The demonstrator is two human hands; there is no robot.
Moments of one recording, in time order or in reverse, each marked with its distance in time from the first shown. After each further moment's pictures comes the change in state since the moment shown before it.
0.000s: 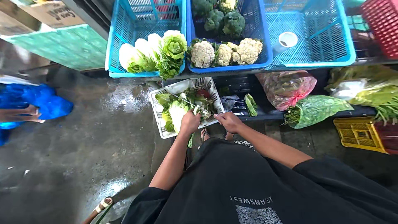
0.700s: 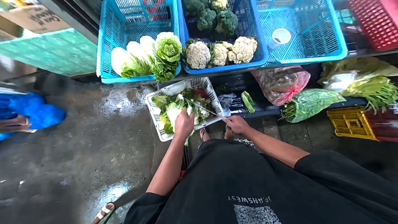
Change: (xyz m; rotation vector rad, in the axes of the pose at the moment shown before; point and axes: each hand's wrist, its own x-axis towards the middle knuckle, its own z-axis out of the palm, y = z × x) left_hand 0.003 -0.006 -0.019 0.090 0.112 0.082; right_hand 0.002 0.070 0.017 -0.068 0.051 0.182
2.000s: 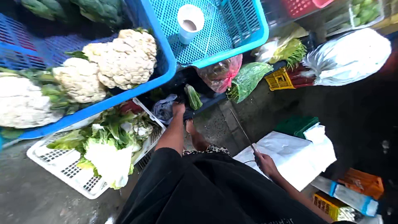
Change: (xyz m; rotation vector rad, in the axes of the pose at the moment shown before) left_hand 0.219 0.126 0.408 -0.060 -0.279 -0.205; right_hand -0.266 0.312 0.024 0.617 0.348 0.988
